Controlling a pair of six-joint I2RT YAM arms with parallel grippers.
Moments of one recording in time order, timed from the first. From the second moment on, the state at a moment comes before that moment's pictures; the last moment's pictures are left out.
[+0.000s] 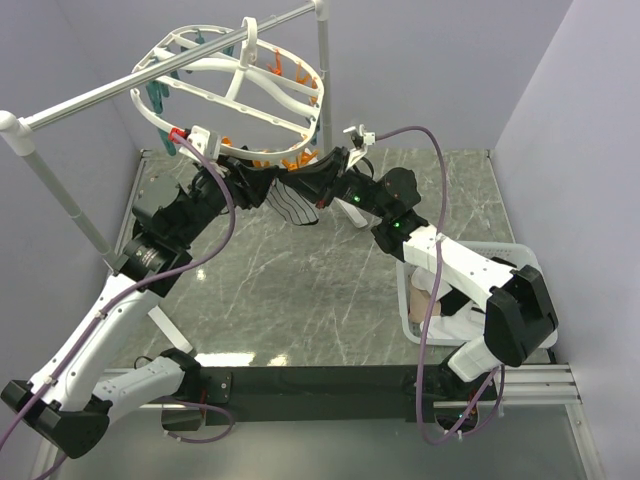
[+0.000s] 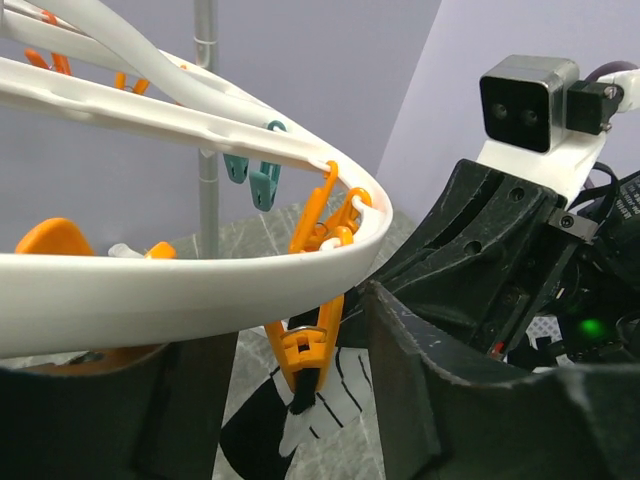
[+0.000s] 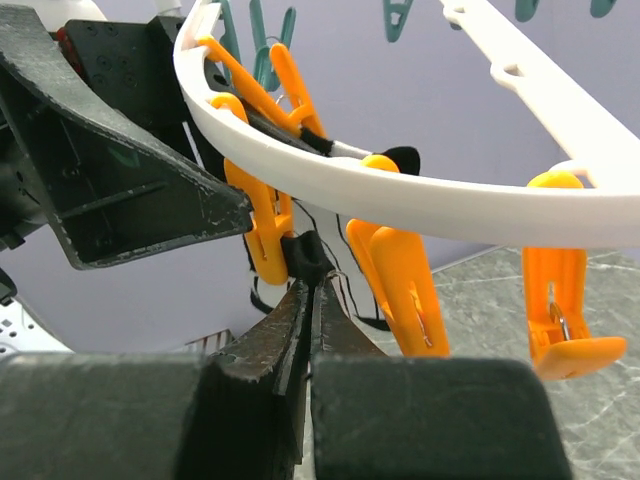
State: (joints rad) left arm -0.51 0.99 1.17 -0.02 0.12 -0.25; right arm 0.65 1.51 1.14 0.80 -0.58 0.57
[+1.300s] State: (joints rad) left arm -0.51 0.87 1.16 -0.15 -0.07 -0.38; right arm 0.66 1.14 1.13 0.18 -0.15 0.14
